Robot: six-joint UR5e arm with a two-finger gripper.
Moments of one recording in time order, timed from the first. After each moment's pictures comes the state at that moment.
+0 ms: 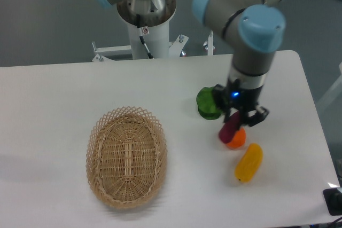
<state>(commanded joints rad) 2.68 -1.90 -1.44 -1.24 1.46 1.37</state>
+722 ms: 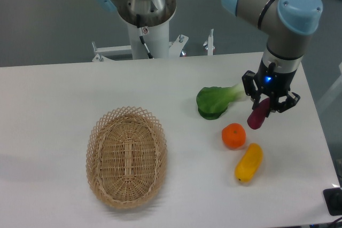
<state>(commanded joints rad) 2.72 -1.90 -1.44 -1.23 1.45 1.41</state>
